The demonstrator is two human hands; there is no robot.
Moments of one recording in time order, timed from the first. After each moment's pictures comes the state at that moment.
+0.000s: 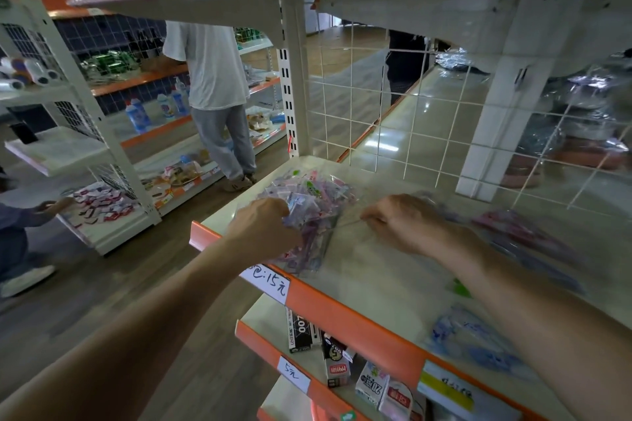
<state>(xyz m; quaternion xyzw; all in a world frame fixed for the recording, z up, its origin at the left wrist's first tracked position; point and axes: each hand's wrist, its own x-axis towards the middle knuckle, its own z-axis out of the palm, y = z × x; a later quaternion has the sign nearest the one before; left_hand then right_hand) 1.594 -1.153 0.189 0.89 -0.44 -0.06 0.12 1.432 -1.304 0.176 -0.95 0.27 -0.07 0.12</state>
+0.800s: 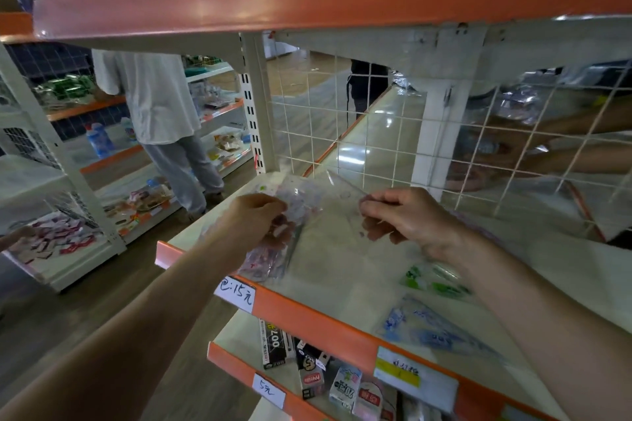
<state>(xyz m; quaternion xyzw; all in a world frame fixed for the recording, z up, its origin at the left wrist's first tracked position) 1.553 -1.169 0.218 0.74 -0.24 -0.32 0.55 1.364 -1.293 0.214 -0.74 0.32 -0.23 0.55</state>
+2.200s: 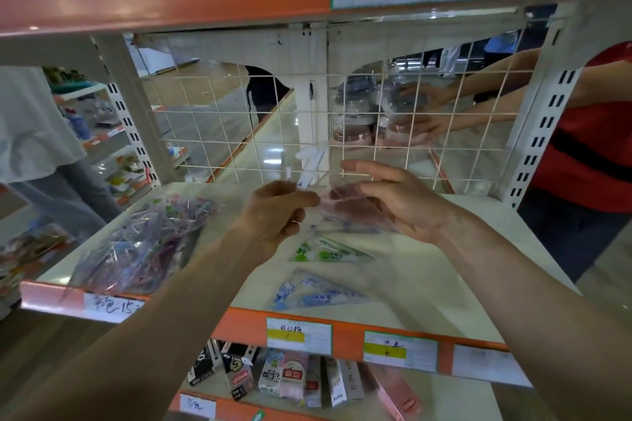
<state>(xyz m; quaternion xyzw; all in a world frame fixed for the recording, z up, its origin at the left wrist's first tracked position) 1.405 -1.232 0.221 0.58 -0.34 -0.49 0.56 1.226 -1.295 0.229 -0.56 0.27 -0.32 0.71</state>
